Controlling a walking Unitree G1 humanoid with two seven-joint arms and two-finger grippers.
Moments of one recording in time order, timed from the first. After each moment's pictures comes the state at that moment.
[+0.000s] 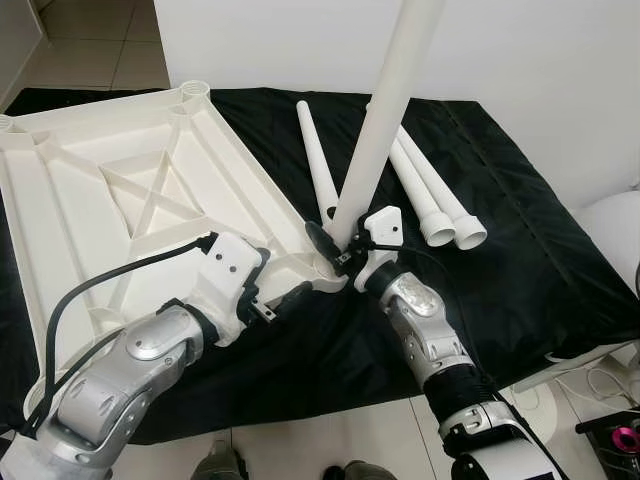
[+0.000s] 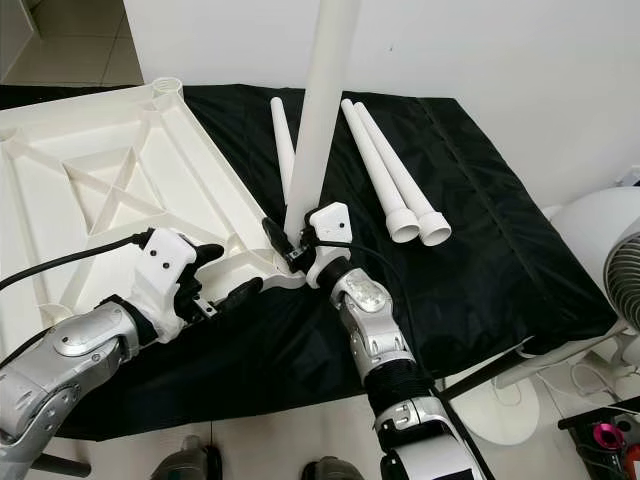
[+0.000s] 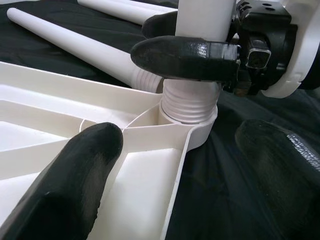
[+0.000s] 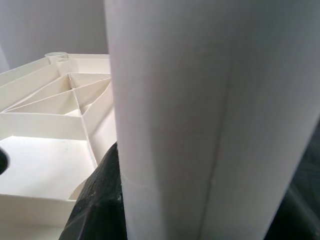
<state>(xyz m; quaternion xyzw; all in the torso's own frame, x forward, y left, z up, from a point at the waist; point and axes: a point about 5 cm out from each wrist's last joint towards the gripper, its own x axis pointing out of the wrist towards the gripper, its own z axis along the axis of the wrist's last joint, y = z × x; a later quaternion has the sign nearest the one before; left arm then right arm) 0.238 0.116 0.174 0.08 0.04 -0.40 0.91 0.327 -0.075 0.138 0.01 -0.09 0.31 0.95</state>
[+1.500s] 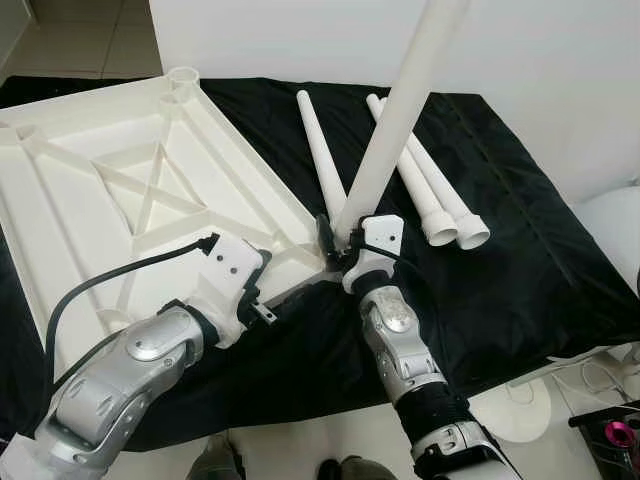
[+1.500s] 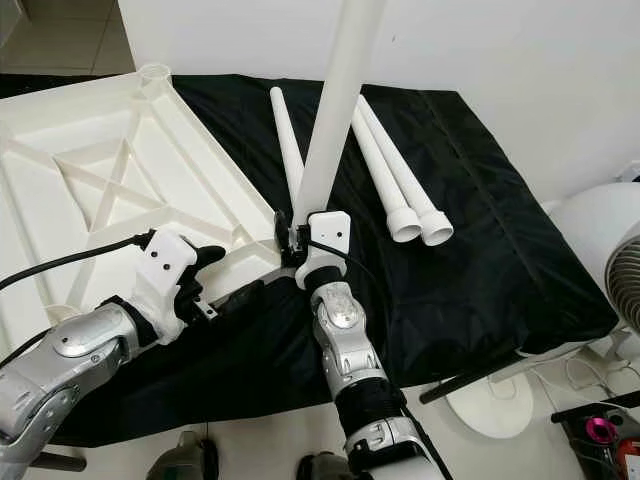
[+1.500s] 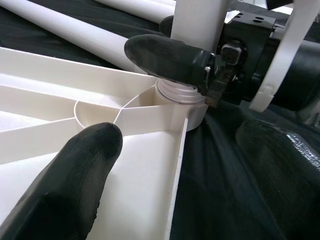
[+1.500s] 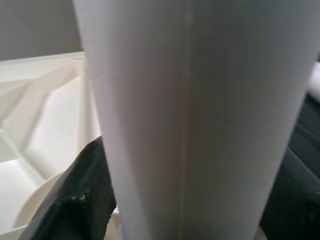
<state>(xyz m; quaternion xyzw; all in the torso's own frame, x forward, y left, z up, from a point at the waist) 0.236 0.114 0.174 0.07 0.04 -0.41 0.91 0.319 -0.064 0.139 0.07 -0.12 0.16 0.98</state>
